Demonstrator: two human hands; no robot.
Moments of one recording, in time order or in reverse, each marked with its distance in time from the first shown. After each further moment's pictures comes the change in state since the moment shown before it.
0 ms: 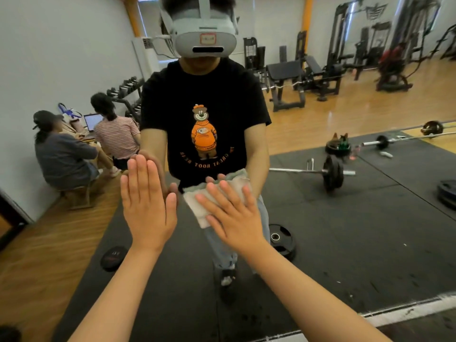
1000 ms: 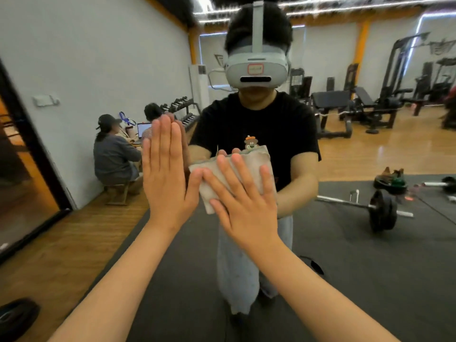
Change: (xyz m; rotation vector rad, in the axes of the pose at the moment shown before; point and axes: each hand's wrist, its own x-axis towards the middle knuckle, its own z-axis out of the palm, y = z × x) left_hand 0.005 0.009 0.007 0.018 0.128 -0.055; right_hand 0.019 -0.017 0.008 0.033 0.052 -0.067
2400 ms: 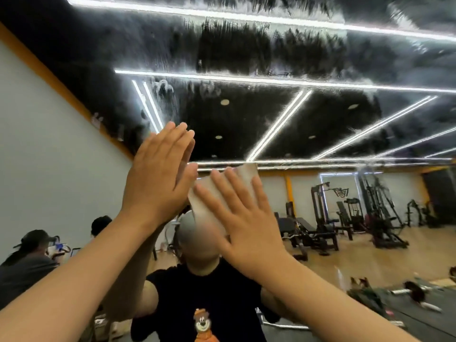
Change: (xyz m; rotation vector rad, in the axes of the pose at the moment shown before) left_hand -0.076 -0.005 0.037 -0.093 0.236 0.283; right_hand -0.106 0.002 0.049 -0.178 0.164 -0.118
